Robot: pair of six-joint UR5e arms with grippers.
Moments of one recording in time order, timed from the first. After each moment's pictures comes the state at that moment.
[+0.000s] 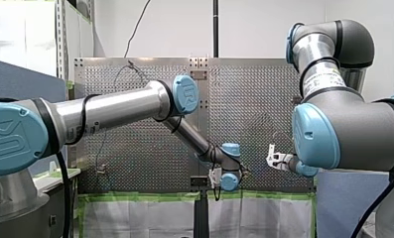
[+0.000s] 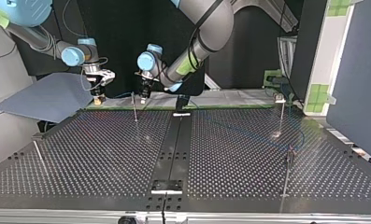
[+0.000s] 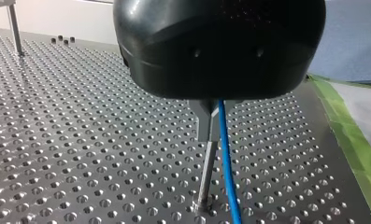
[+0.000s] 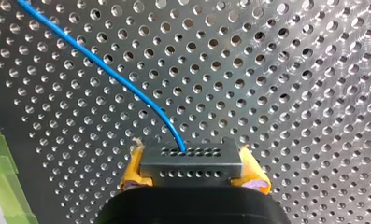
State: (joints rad) left arm -0.79 -2.89 -0.89 -2.52 -2.01 -1.74; right arm 1.63 -0.68 1.74 -0.98 1.22 1.70
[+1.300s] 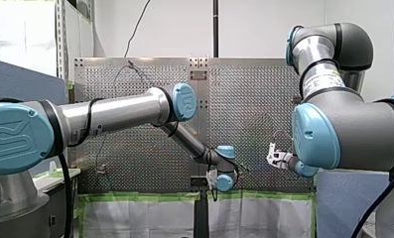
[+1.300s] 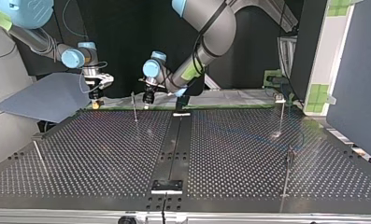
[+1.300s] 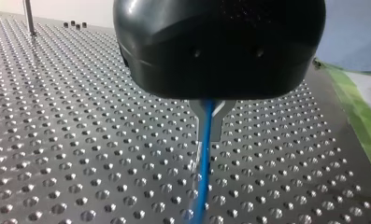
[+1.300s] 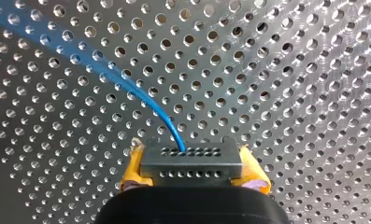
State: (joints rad) left arm -0.74 -2.94 -0.83 -2.52 -1.95 -1.78; right arm 1.63 -0.67 1.70 -1.03 1.23 1.73
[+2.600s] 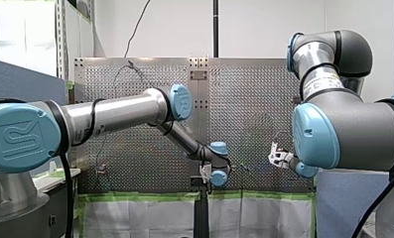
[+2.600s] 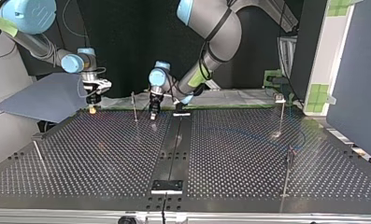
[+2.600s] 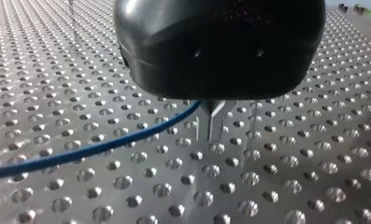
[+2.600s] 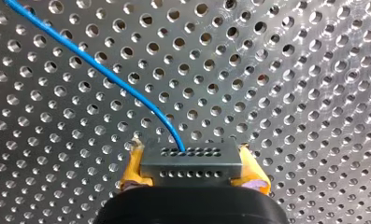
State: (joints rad) left arm -0.67 -2.94 -0.79 -2.47 -1.97 -1.77; right arm 1.62 -0.61 1.61 -1.03 1.24 1.76
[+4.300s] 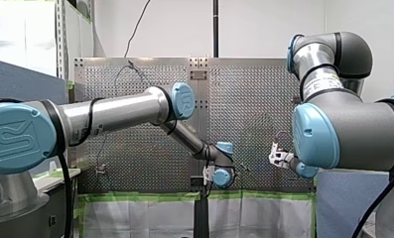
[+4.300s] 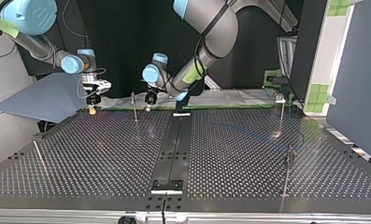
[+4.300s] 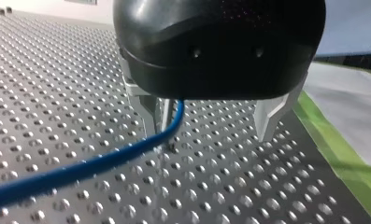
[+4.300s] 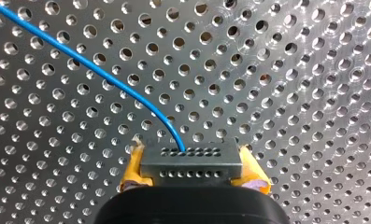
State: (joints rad) left arm -0.72 -2.93 -0.79 -2.69 -1.93 -1.64; right arm 1.62 -0.60 1.59 -1.03 1.23 1.78
